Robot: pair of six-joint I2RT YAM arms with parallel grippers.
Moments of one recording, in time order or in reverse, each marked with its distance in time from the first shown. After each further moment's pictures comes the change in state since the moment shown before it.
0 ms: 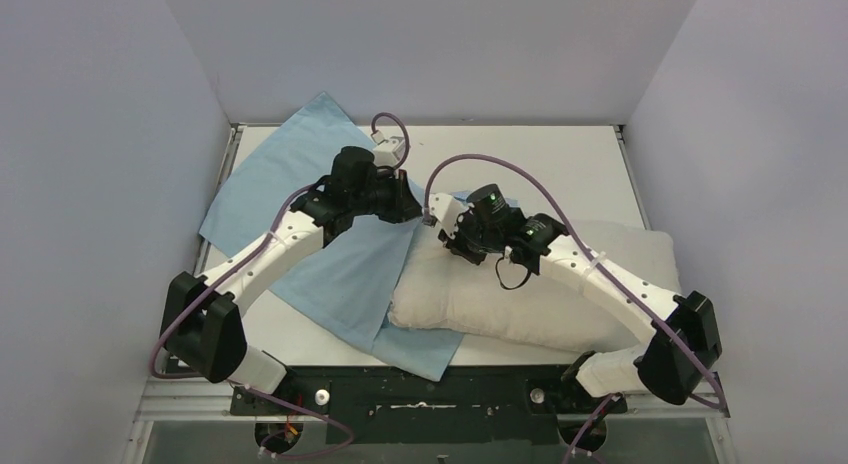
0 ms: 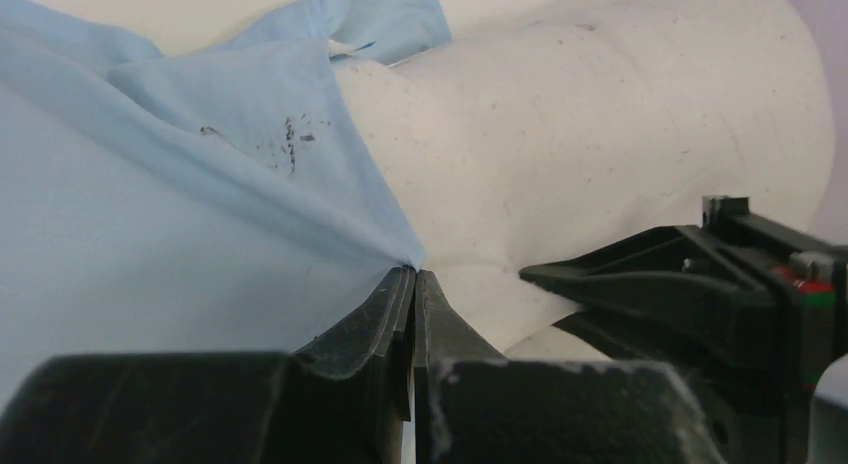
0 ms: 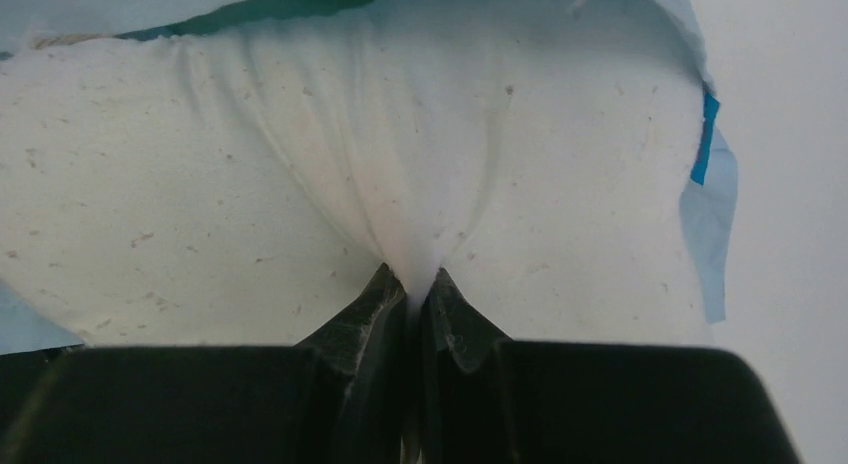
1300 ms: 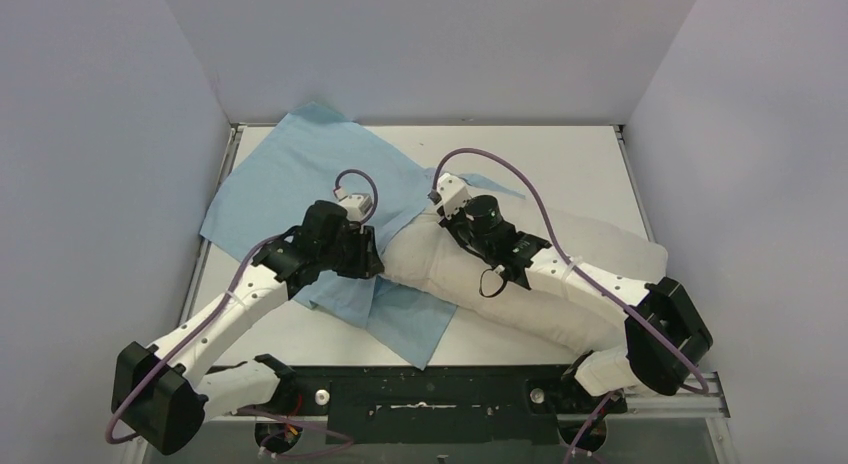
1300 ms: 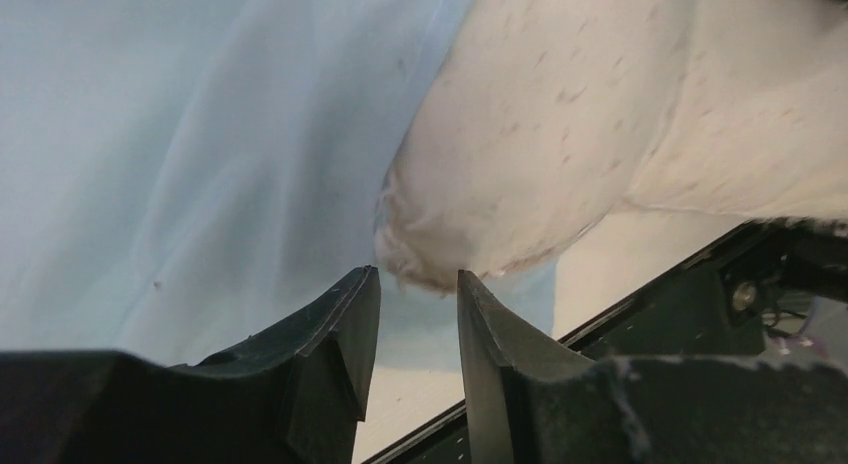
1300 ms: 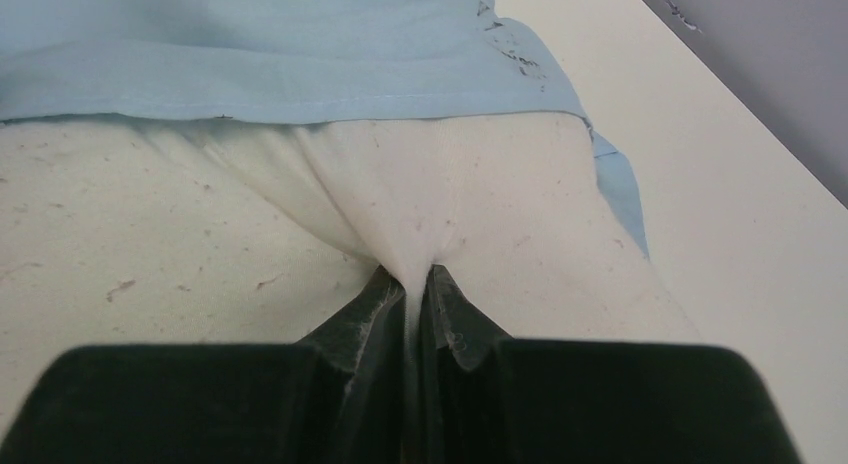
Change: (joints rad) left arm 0.017 -0.354 -0.300 -0.275 -0.182 -0.016; right arm 0.019 0.049 -0.250 0.667 0.334 0.169
